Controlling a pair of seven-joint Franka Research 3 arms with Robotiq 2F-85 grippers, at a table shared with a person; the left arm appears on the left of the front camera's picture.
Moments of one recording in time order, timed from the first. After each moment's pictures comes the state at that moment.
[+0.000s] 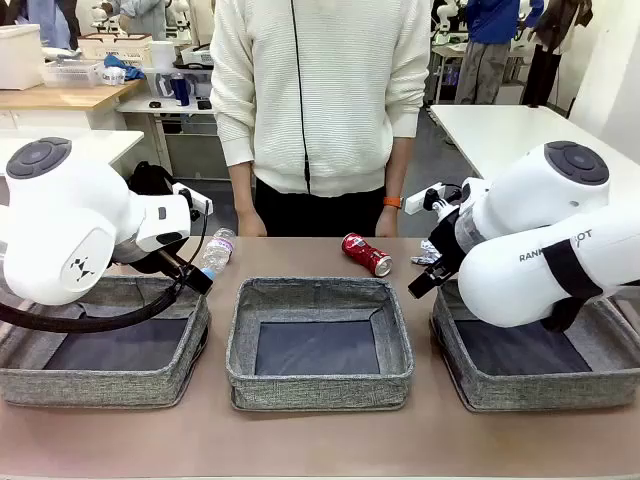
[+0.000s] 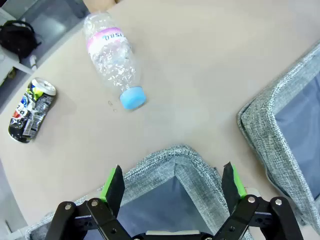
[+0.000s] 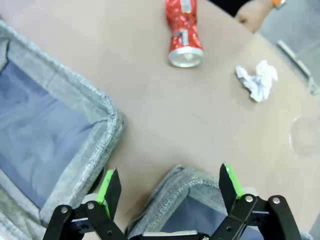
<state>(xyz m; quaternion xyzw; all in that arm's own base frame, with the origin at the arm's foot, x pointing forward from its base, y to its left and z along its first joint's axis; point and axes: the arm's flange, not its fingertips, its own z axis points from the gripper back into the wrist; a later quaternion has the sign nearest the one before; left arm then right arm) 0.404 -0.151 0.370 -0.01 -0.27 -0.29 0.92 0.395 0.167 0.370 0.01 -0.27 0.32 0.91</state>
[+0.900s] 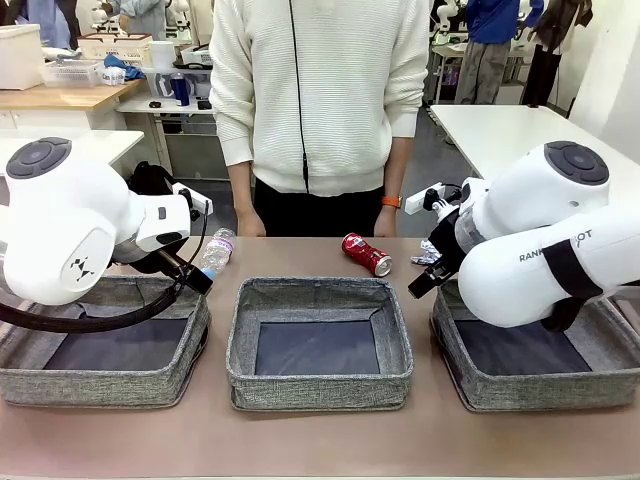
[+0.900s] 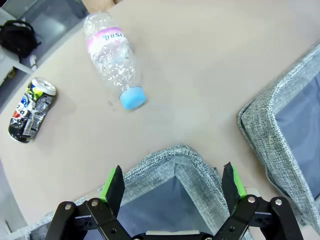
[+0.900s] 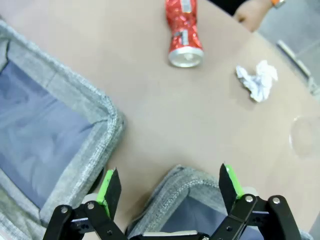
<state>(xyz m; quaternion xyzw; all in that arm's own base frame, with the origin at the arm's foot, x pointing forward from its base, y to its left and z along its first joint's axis) 0.404 -0.151 0.370 -0.01 -0.27 -0.29 0.92 0.395 0.167 0.370 0.01 -0.27 0.32 0.91</state>
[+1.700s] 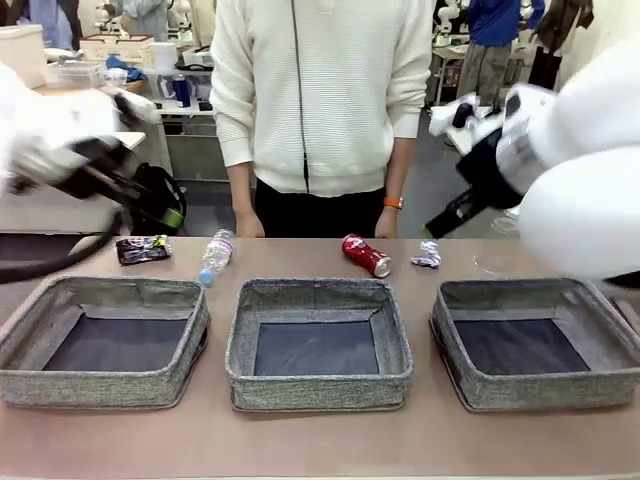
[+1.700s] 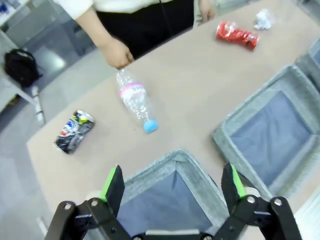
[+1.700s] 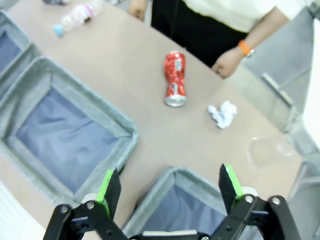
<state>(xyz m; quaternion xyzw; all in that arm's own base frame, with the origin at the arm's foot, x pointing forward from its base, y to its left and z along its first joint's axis) 0.355 -0.100 0.527 -0.08 -0.35 -0.29 0.89 0.328 0.163 0.523 0.01 -0.35 0.33 0.87</state>
